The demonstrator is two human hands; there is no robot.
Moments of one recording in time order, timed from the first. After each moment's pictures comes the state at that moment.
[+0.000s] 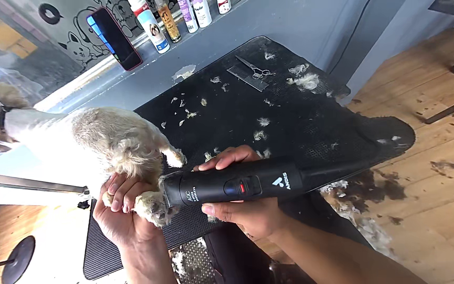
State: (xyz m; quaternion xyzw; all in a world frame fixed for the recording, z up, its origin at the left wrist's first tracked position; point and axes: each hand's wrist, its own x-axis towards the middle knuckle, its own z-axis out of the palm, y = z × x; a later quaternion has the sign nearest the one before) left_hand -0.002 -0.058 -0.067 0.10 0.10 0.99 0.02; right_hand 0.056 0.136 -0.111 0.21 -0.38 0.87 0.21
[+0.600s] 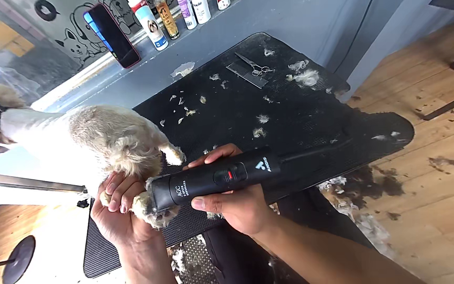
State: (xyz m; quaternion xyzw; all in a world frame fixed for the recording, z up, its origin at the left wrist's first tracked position) left_hand 0.000 -0.062 -0.067 0.10 0.12 0.99 0.02; right_hand 0.058 0.117 -0.111 0.15 -0.28 0.94 0.13
